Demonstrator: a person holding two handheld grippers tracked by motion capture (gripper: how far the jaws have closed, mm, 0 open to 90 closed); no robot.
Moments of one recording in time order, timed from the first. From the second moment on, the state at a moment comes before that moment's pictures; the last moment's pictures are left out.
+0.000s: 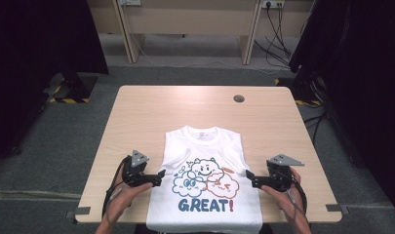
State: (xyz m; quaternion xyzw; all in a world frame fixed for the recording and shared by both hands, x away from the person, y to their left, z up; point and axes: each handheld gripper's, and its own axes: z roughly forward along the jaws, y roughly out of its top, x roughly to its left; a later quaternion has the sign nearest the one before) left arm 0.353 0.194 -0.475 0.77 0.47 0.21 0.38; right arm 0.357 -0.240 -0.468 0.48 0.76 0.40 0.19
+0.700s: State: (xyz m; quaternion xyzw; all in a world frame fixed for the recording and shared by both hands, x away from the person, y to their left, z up) left arm 0.412 0.178 -0.475 0.76 0.50 0.19 0.37; right arm 0.414 -0.220 -0.470 0.51 0.74 0.39 0.18
